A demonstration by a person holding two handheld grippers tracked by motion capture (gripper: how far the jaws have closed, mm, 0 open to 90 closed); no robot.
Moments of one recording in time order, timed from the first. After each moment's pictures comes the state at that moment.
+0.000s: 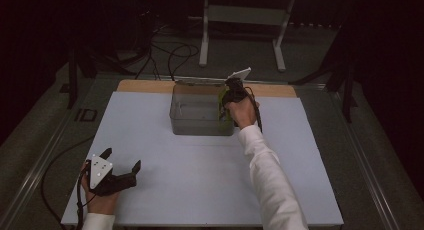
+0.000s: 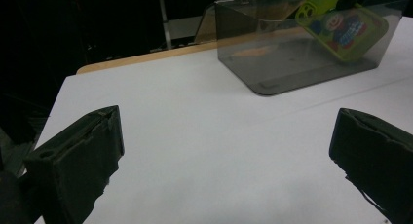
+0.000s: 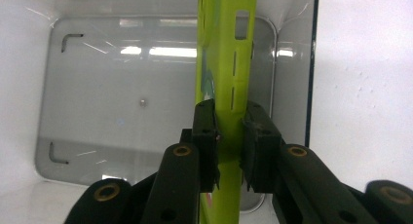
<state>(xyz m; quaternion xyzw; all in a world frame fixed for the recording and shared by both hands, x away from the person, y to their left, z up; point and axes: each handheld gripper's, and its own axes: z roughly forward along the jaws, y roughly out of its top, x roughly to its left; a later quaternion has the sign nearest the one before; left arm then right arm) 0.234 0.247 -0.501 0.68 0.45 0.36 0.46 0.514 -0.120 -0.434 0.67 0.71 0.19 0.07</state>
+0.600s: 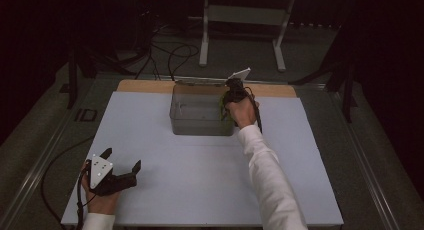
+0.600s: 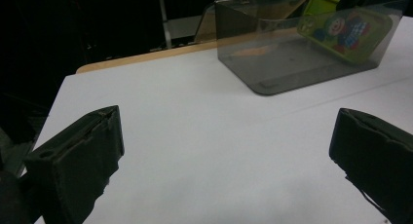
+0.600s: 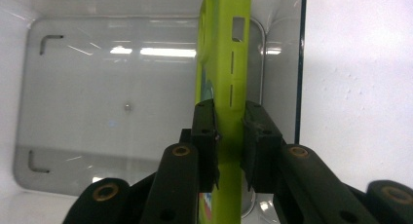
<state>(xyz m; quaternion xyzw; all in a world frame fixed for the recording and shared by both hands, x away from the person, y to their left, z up) 0.234 0.247 -0.501 0.68 0.45 0.36 0.46 0.518 -0.120 -0.440 0.68 0.71 0.17 0.08</state>
